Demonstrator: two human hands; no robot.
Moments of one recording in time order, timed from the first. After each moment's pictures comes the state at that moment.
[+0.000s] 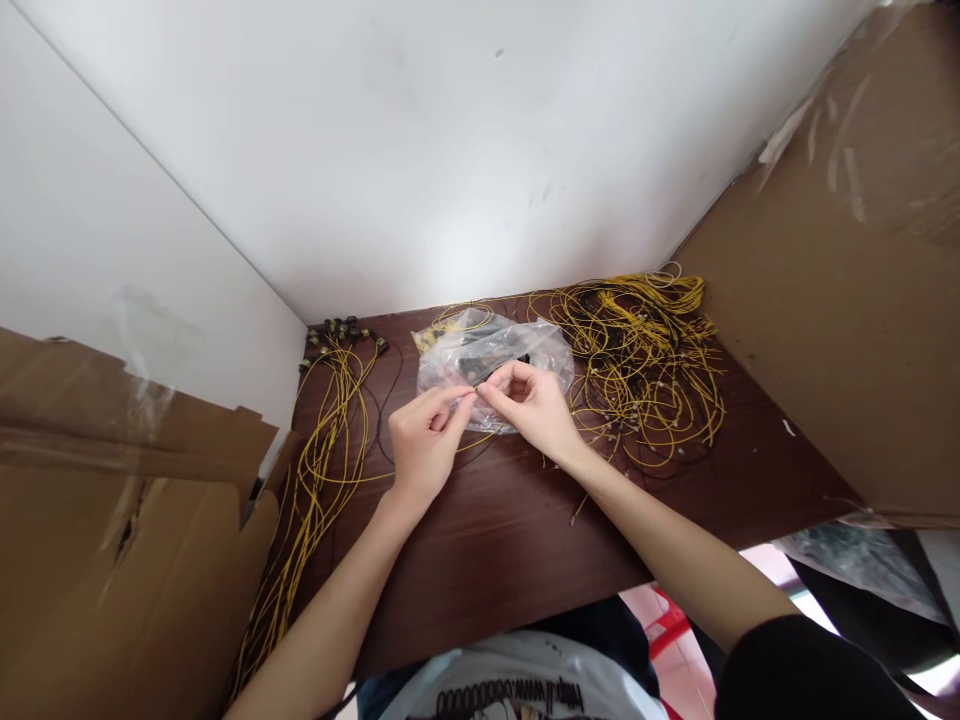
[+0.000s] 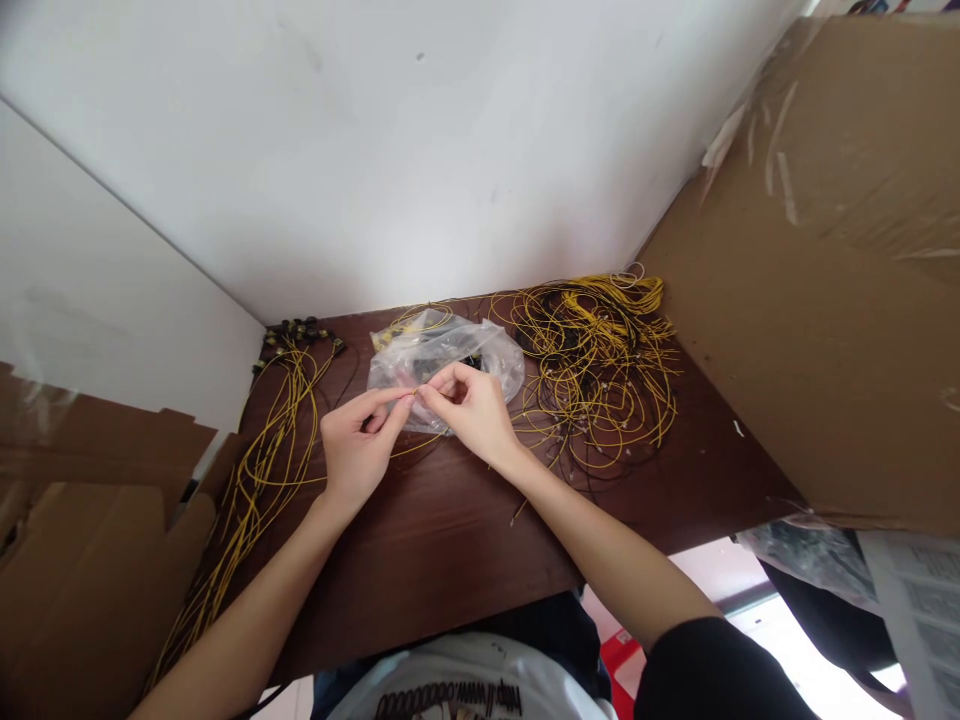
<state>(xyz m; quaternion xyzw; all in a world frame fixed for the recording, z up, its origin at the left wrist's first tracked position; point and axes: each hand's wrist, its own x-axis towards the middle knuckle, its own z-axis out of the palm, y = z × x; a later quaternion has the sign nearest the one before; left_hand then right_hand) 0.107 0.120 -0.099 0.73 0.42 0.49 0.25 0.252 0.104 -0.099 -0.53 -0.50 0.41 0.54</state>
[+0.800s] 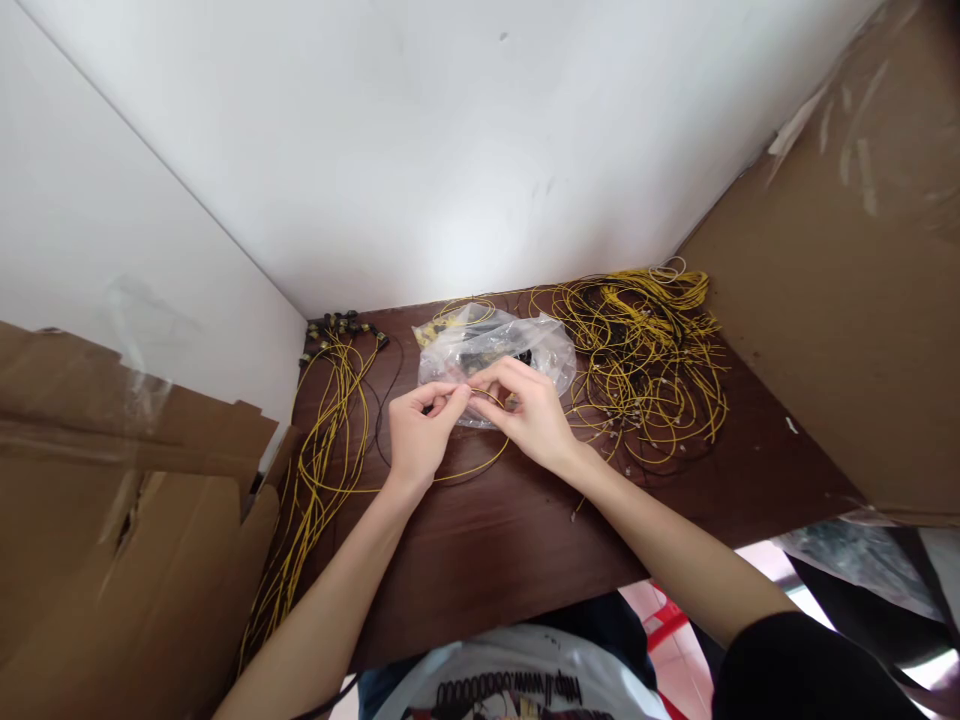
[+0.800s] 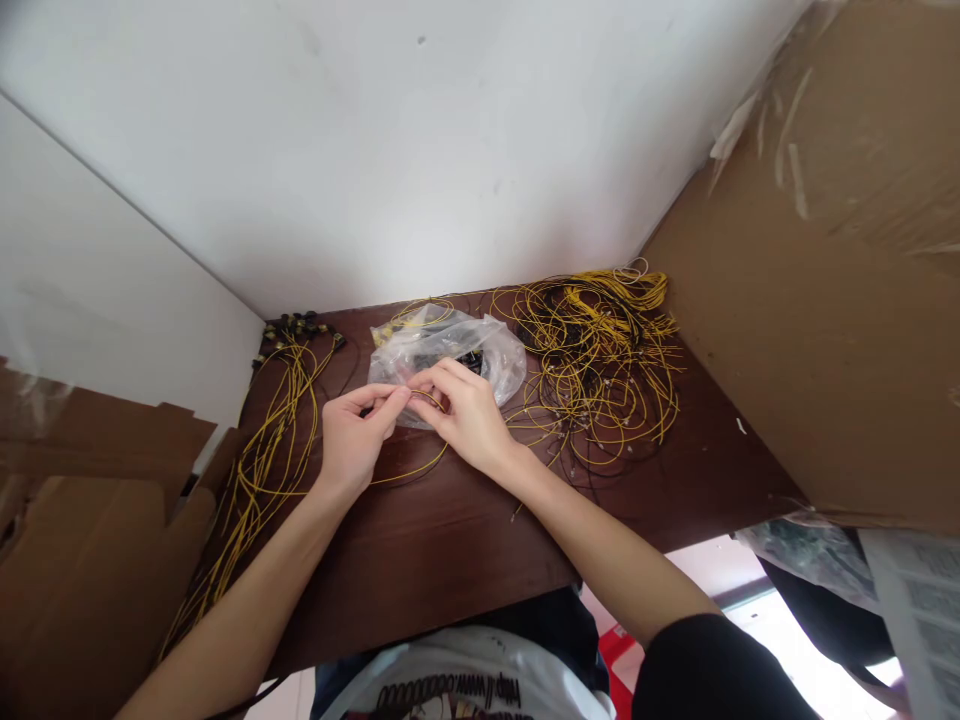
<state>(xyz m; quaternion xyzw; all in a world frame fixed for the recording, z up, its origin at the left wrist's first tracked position) 0.107 0.128 -0.109 0.58 0.46 0.48 0.47 0.251 0.098 -0.094 -0.49 -0.68 0.25 0.48</state>
